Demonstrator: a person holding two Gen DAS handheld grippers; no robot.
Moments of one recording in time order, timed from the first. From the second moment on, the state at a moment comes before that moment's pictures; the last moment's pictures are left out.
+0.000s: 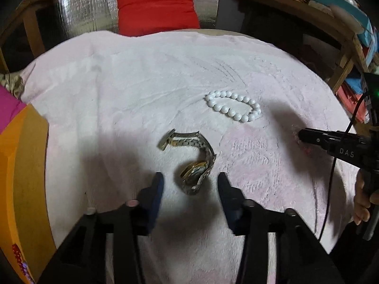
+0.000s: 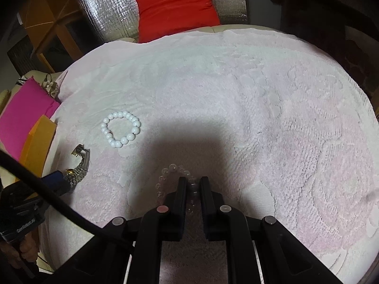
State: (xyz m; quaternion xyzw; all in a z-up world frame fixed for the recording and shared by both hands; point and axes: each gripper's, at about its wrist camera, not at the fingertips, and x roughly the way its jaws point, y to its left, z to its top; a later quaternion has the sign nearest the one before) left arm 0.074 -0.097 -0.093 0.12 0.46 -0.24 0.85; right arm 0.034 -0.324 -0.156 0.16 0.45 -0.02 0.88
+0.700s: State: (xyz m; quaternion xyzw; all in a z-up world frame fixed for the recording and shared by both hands) left arm 0.075 -0.124 -0.107 0.20 0.44 -0.21 0.85; right arm 0.032 -0.330 -0.157 0.17 0.45 -0.01 0.88
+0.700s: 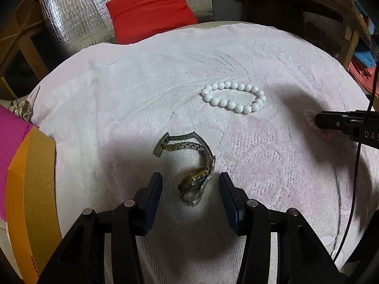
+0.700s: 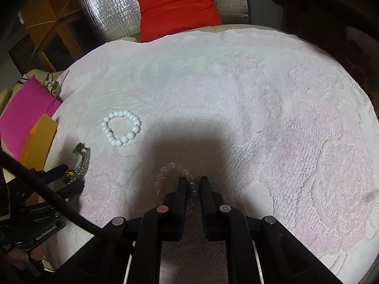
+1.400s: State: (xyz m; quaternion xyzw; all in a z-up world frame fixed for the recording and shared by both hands) left arm 0.087 -0.112 -0.109 0.18 0.44 -0.22 0.85; right arm 0.025 -0.340 -0.159 0.20 0.45 0.00 0.87
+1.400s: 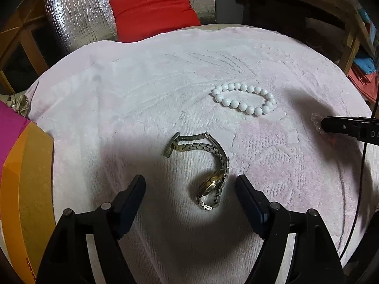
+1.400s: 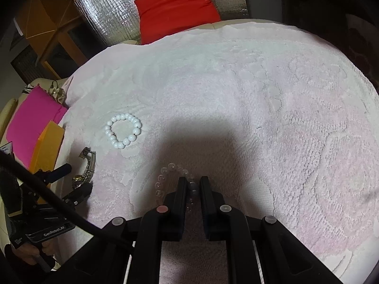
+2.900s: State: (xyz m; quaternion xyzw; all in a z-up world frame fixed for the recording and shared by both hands) left arm 0.068 -0.119 -0.089 0.12 0.44 -0.27 0.85; right arm 0.013 -0.330 -0.149 0.20 0.45 0.00 0.87
